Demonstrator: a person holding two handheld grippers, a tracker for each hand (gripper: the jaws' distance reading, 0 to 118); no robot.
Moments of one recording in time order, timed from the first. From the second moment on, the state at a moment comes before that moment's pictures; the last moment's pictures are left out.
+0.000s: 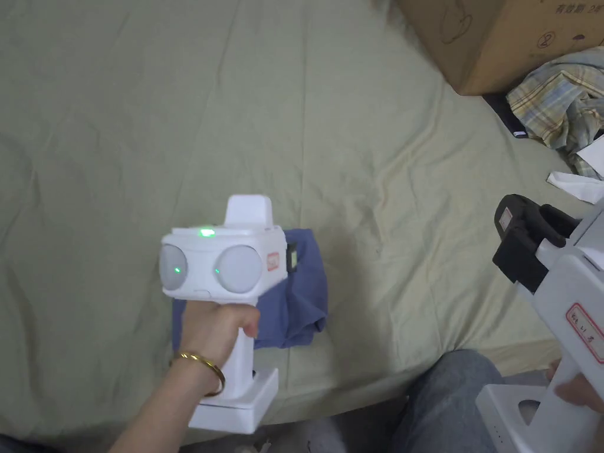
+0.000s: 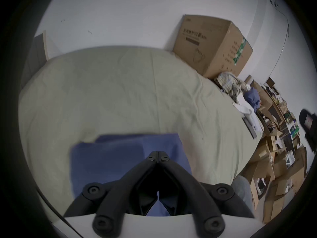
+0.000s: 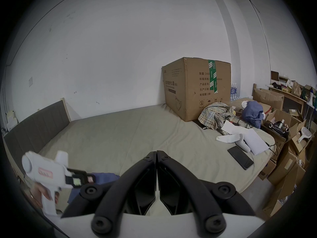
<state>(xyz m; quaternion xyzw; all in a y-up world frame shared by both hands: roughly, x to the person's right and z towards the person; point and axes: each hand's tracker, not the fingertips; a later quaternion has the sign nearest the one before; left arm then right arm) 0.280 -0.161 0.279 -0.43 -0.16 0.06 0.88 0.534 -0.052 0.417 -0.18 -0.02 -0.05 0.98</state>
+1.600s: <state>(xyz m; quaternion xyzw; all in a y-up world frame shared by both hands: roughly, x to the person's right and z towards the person) 0.114 -0.100 0.380 -0.24 0.05 0.05 0.97 0.330 -0.238 0.304 -0.38 0.11 0.03 0.92</state>
